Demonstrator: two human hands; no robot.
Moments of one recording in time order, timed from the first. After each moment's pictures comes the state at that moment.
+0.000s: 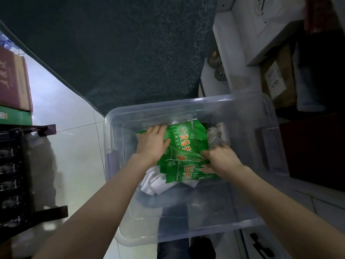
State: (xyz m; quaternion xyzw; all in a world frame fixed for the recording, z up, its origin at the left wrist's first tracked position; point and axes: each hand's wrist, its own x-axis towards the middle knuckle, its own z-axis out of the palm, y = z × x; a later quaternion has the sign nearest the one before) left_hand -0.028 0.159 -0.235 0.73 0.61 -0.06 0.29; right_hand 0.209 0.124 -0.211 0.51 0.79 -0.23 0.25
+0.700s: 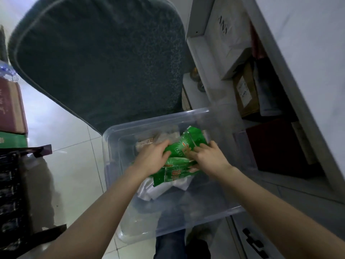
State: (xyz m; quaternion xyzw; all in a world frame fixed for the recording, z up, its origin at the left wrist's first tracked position) left_hand -0.008 0.154 -0.162 0.78 0.52 0.00 0.35; right_hand 0.206 0.127 -0.132 0.51 0.83 -0.17 0.16
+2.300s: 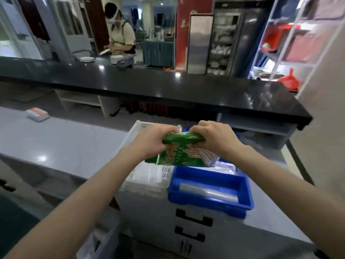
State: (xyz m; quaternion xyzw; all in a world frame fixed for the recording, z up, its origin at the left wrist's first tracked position) left_hand 0.381 -0.159 0.294 0.98 -0.03 0.14 0.16; right_hand 0.483 -0.358 0.304 0.86 0.48 0.15 -0.04
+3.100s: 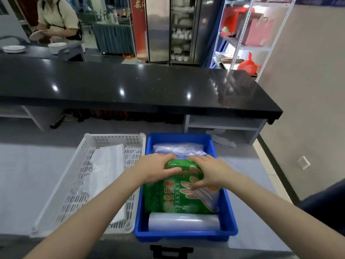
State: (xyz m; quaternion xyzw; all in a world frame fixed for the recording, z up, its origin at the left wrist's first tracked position) left_hand 0.536 -0.198 0.190 0.98 -0.12 -0.05 0.14; right_hand 0.595 -0.428 0.175 0.93 0.35 -0.11 -0.05
